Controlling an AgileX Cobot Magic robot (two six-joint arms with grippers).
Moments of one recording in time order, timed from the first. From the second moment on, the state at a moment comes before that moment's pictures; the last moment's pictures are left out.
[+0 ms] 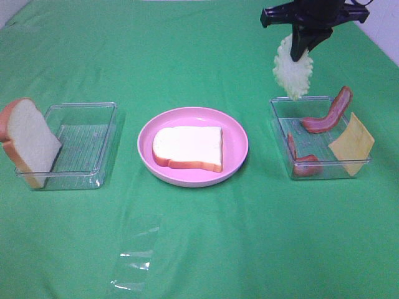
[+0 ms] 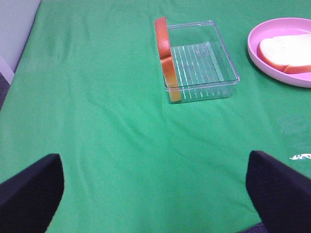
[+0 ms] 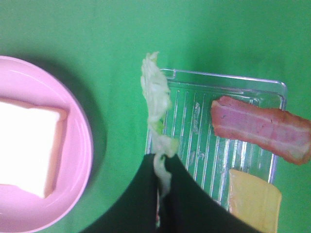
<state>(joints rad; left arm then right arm) 0.05 -0.01 -0.52 -0.09 1.10 0.12 0.23 2.12 -2.03 0.00 1.21 0.05</state>
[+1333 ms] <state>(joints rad) 0.05 -0.01 -0.52 -0.09 1.10 0.12 0.33 2.23 -1.67 0.94 0.91 -0.39</state>
